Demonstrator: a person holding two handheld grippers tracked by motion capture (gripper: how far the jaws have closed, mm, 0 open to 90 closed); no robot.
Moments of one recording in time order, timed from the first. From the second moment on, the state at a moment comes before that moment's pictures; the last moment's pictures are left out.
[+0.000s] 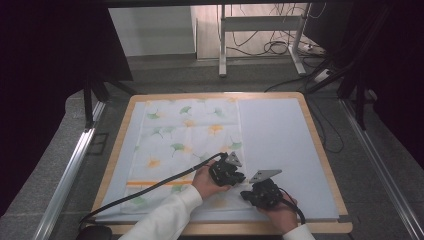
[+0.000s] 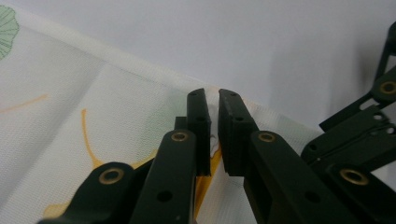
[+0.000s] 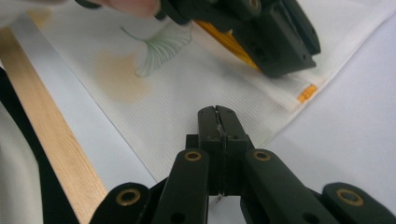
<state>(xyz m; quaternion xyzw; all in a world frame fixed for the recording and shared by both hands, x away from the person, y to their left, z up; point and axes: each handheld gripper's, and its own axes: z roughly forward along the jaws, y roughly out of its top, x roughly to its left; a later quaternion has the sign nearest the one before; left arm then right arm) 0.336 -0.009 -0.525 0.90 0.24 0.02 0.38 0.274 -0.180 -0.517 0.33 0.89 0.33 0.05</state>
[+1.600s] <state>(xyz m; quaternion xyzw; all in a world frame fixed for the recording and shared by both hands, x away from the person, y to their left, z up) 0.339 -0.011 -0.525 0.90 0.24 0.03 0.37 0.289 -0.192 -0.518 0.39 0.86 0.34 0.02</state>
